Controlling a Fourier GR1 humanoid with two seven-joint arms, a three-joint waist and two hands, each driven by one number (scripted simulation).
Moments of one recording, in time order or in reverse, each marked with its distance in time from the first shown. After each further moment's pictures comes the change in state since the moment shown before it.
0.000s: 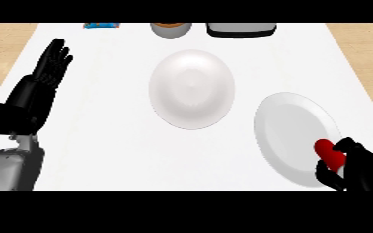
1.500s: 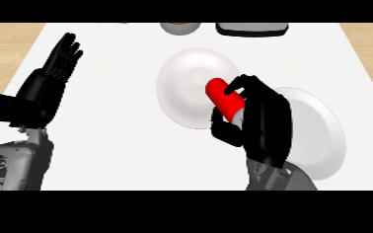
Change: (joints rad) left arm -0.050 -0.037 -0.003 0.020 -0.022 -0.033 0.003; right arm -0.531 0.465 0.250 -0.165 0.184 0.044 0.107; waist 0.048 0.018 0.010
